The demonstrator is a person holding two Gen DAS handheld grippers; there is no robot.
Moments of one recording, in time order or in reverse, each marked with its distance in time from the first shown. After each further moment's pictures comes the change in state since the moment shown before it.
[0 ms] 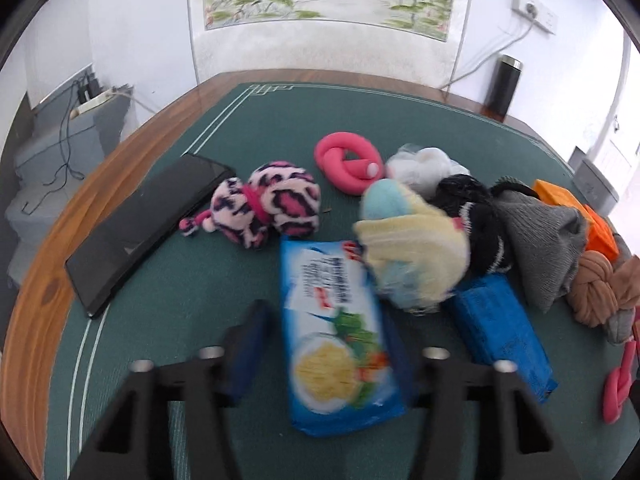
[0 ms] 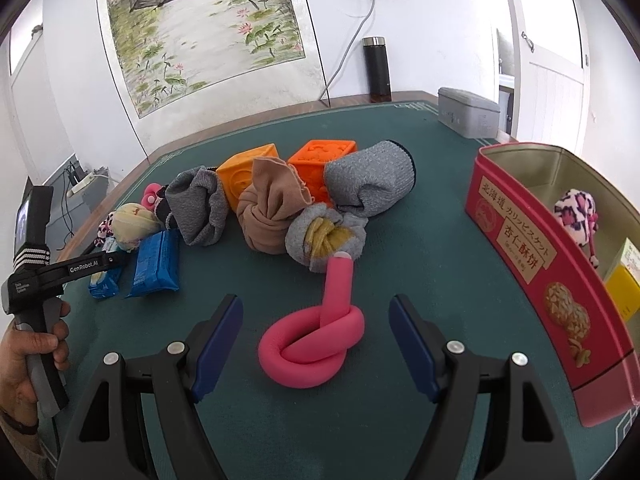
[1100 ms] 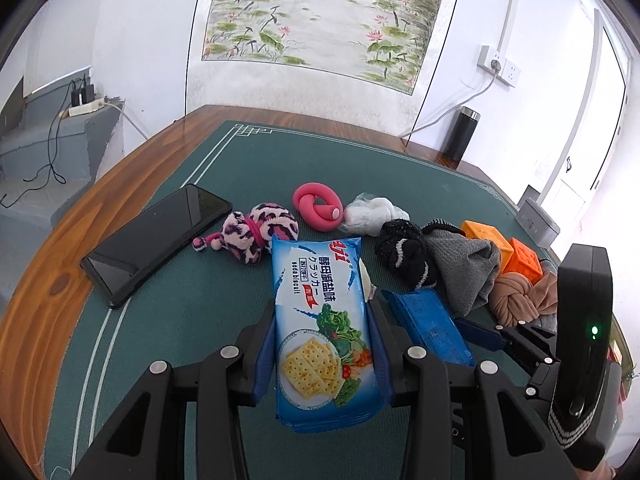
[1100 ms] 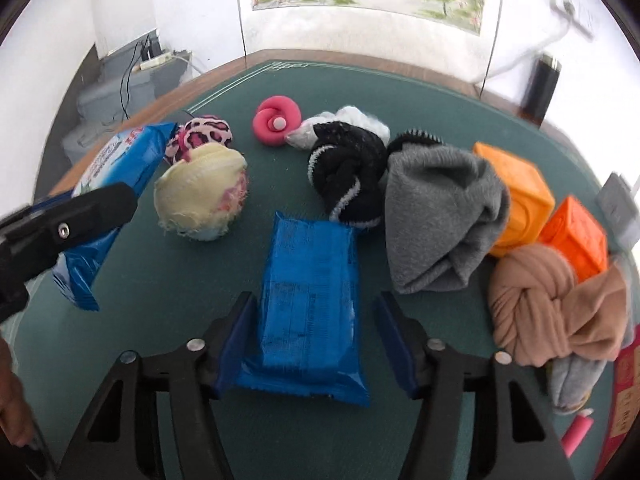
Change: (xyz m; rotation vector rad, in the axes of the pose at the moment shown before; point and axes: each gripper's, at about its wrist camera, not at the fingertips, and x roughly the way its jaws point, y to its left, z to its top) left arm -0.064 0.017 -0.007 -0.054 -0.144 -0.172; right arm 0.112 0.166 0.018 -0.423 0.227 0.159
